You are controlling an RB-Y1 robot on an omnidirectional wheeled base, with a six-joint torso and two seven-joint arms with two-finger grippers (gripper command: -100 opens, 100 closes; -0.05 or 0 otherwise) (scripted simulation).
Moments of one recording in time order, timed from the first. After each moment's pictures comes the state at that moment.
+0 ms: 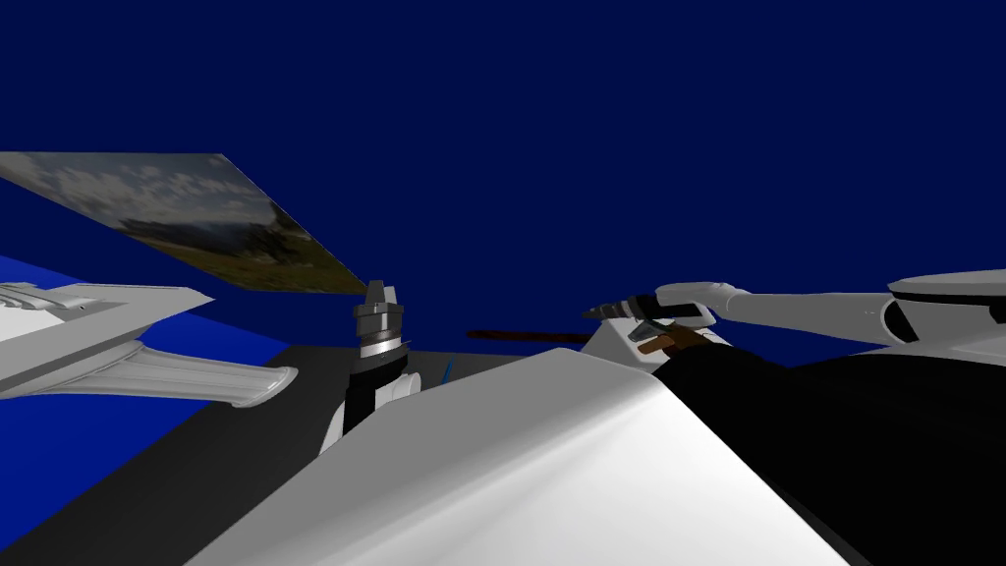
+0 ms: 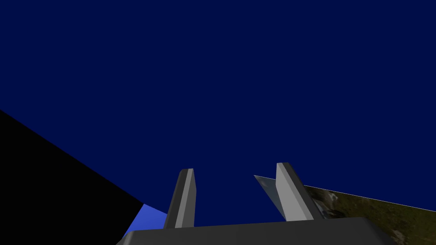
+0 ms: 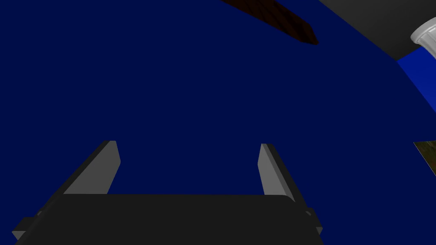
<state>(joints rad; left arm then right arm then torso) 0.48 0.04 -0.07 -2.28 -0.07 -0.38 -0.11 0.68 -1.73 0.17 -1.47 0.22 -0.70 -0.22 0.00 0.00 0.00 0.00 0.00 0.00</state>
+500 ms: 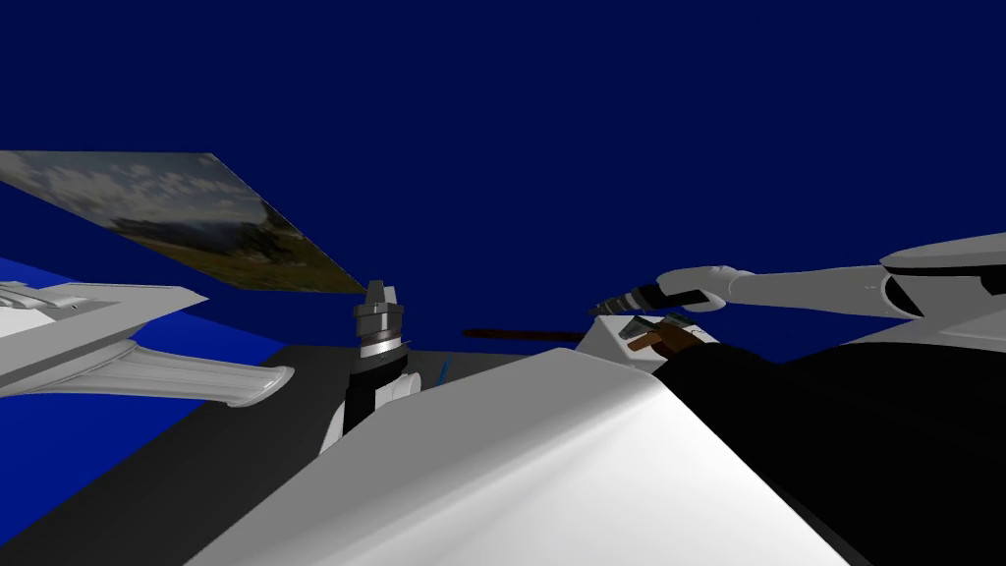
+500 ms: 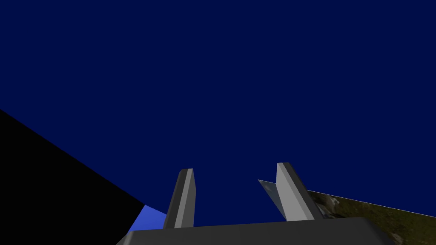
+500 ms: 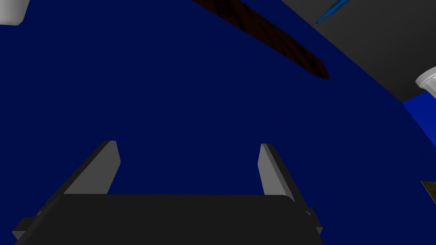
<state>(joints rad) 0.48 0.04 -0.07 -2.28 -0.07 -0.38 -0.11 0.67 -1.86 0.19 -1.43 0.28 -0.73 -0.27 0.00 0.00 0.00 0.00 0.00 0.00</state>
